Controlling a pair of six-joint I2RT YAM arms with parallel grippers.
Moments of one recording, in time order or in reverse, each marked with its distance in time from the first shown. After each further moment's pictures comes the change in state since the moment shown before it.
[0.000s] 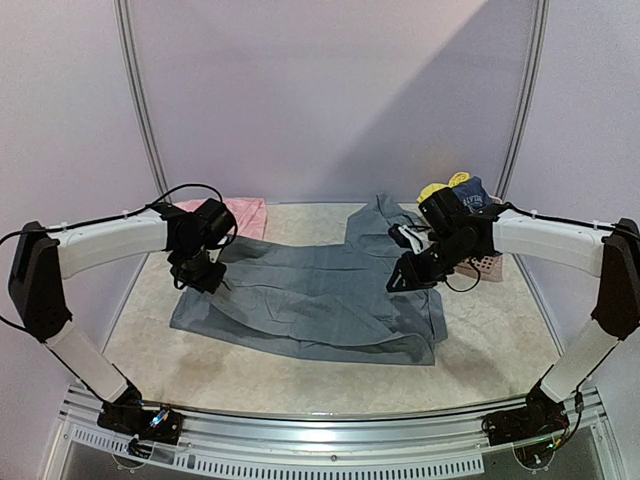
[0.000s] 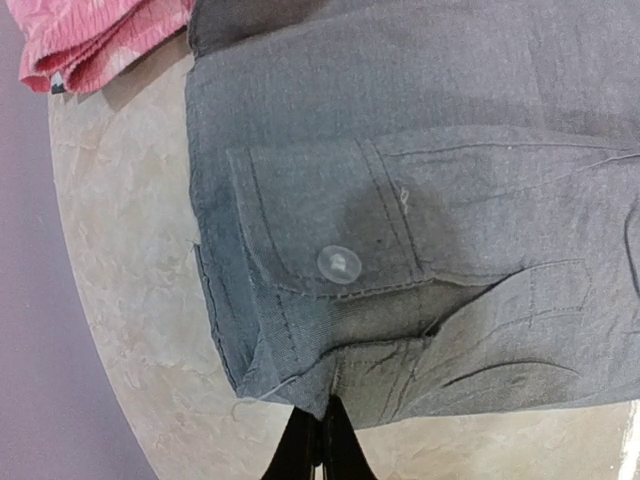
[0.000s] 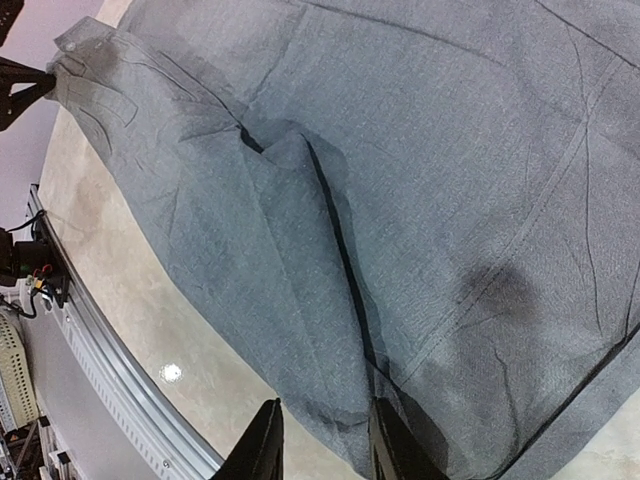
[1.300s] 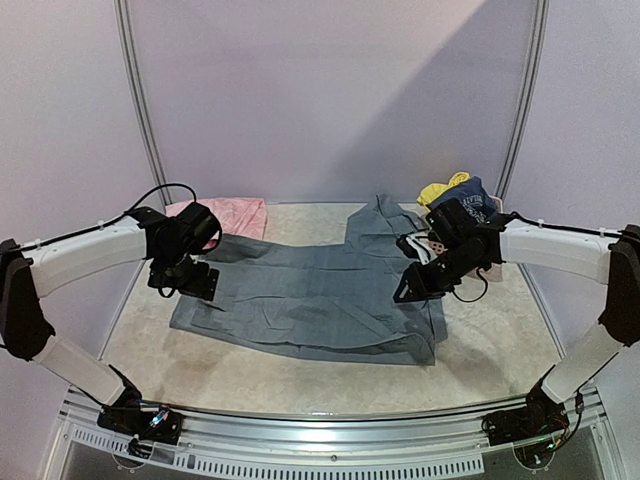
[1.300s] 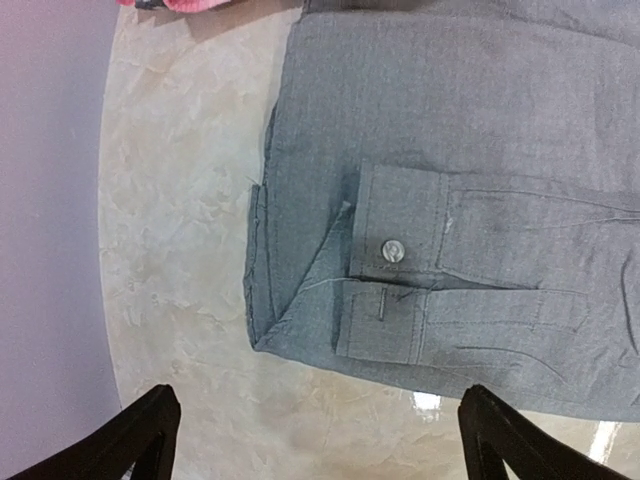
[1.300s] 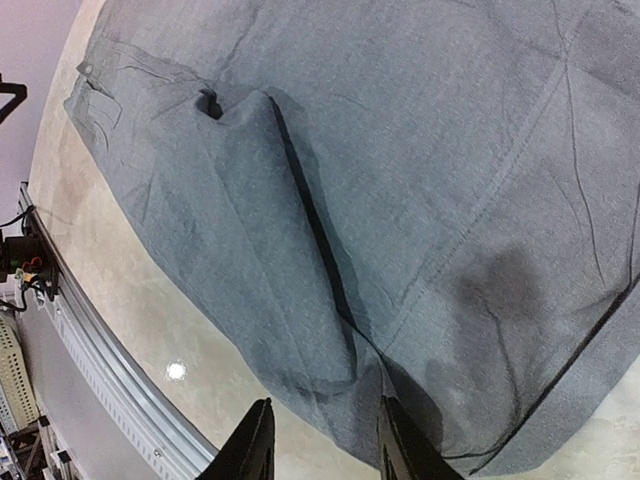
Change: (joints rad) left arm 0.006 -0.134 -0.082 -0.057 -0.067 -0.233; right arm -0.006 -0.047 -0.089 0.014 0.004 0.011
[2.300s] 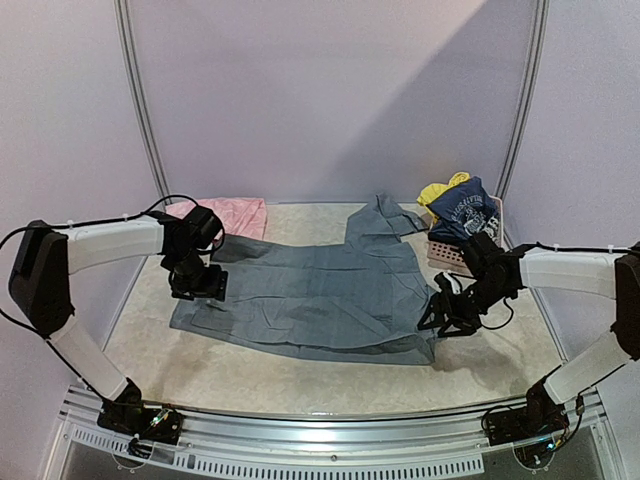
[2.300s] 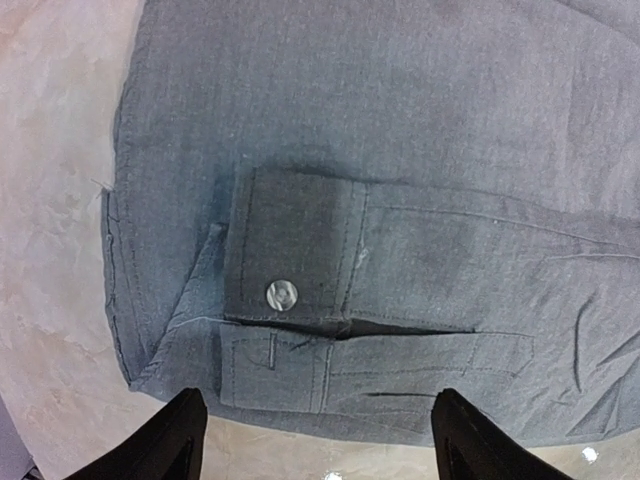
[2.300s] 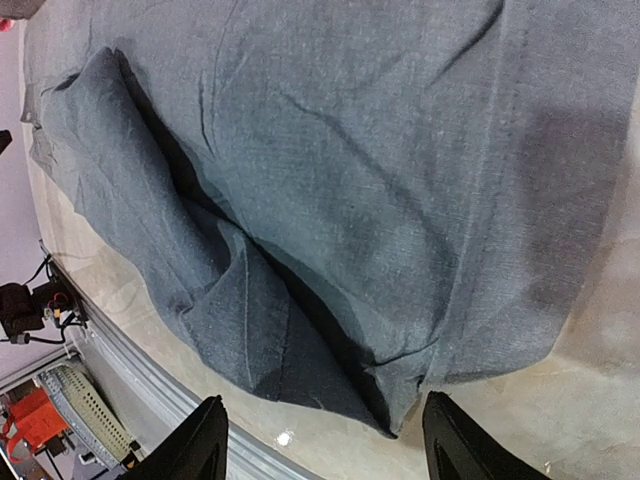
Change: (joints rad) left arm 0.107 0.153 -0.001 0.151 0.296 -0.008; right arm -0.166 -0.126 -0.317 0.012 -0.116 0.208
